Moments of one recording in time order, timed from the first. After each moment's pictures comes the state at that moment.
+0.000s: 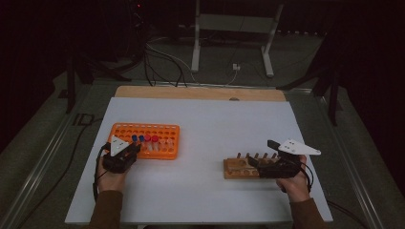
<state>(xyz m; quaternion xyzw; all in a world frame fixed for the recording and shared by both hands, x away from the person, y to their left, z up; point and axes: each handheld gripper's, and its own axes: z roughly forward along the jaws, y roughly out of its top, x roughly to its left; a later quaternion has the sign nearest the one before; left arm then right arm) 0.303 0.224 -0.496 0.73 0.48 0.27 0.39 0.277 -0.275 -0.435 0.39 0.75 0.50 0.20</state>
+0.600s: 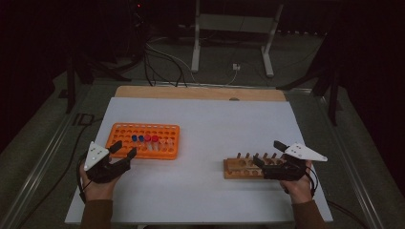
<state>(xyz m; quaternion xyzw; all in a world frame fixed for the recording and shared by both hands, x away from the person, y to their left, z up) 0.252 0.241 -0.459 0.68 0.46 0.29 0.50 0.271 -0.289 -0.444 0.40 0.73 0.51 0.23</state>
